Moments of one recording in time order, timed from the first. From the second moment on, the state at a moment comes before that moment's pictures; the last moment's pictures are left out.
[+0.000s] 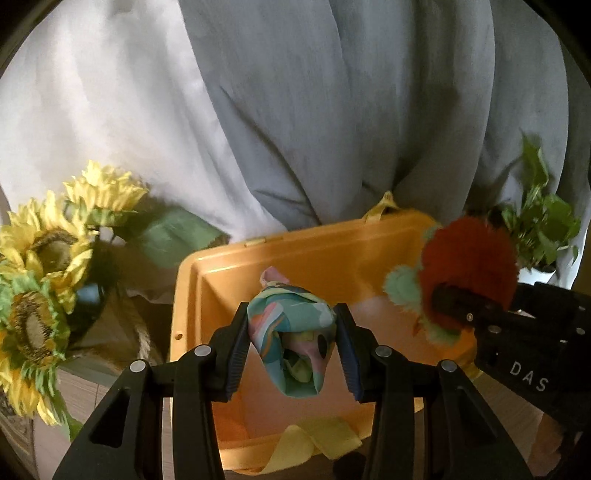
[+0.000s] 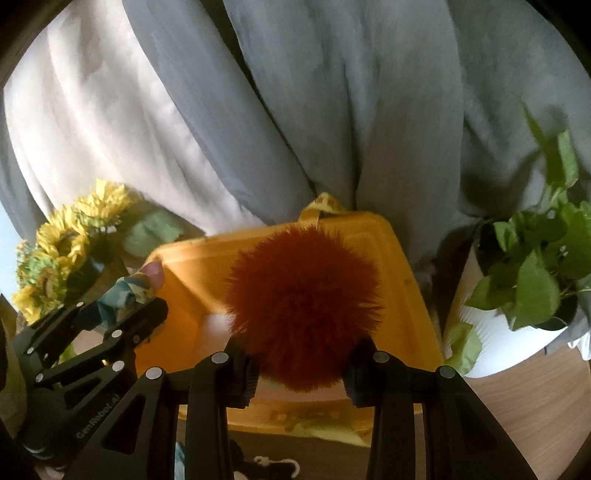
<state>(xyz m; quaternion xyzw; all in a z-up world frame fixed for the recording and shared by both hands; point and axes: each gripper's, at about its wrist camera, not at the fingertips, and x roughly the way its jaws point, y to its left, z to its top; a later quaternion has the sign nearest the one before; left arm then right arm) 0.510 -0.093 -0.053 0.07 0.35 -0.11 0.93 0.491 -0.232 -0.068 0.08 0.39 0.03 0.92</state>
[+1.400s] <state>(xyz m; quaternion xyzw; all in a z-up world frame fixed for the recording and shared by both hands) 0.339 -0.050 0.022 0.06 0.25 -0.07 0.96 0.342 -0.217 0.010 0.05 0.28 -0.04 0.96</state>
